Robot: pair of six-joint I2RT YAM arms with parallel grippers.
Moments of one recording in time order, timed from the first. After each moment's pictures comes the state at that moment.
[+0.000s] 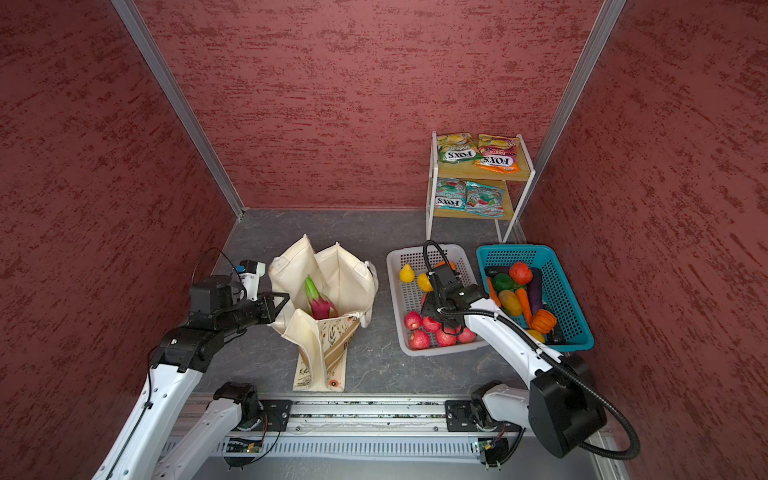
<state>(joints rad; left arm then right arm) -0.12 0.69 0.78 -0.75 0.39 -0.36 0.46 1.27 0.84 -0.74 0.02 0.81</state>
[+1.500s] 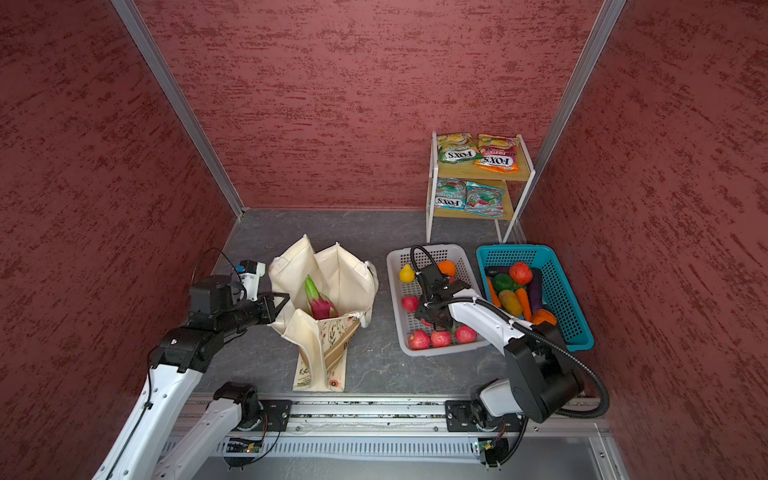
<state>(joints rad) -0.12 0.69 0.78 -0.75 0.39 -0.36 0.50 1.42 0.87 -0.72 0.03 0.81</state>
